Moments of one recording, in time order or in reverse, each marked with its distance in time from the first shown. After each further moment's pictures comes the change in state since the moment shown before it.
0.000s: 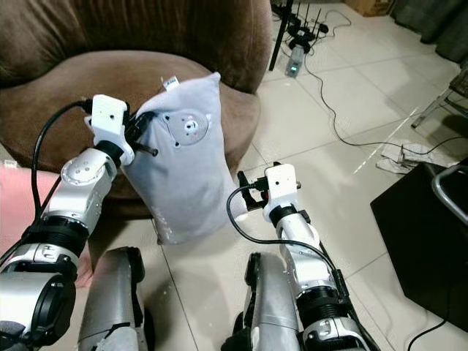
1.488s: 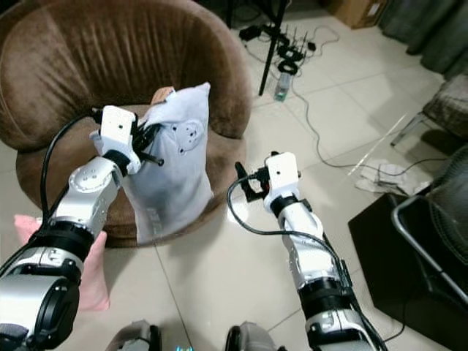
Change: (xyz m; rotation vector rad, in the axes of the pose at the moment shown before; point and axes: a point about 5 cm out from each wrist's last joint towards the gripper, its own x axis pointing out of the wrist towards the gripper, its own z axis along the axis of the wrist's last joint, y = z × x) left arm -0.001 -0.010 -0.012 -0.024 0.042 -0.036; right arm 0.006 -0.005 0.015 -0.014 -0.023 0.054
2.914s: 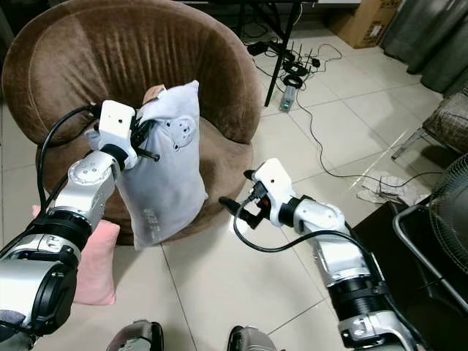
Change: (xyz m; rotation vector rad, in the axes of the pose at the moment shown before) left arm 0.006 0.010 0.001 0.058 0.046 0.062; right arm -0.017 -0.003 0.015 -0.091 0.206 0.545
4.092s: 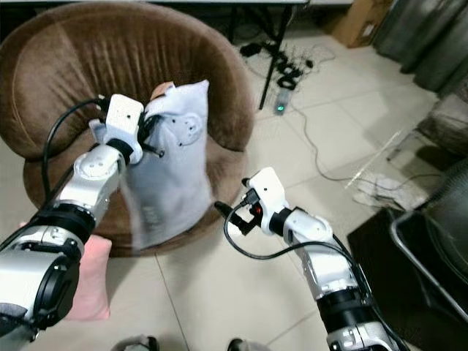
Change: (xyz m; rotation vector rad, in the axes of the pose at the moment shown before) left arm 0.007 -0.006 0.011 0.071 -0.023 -0.020; right arm 0.012 0.017 -0.013 0.083 -0.012 -0.079
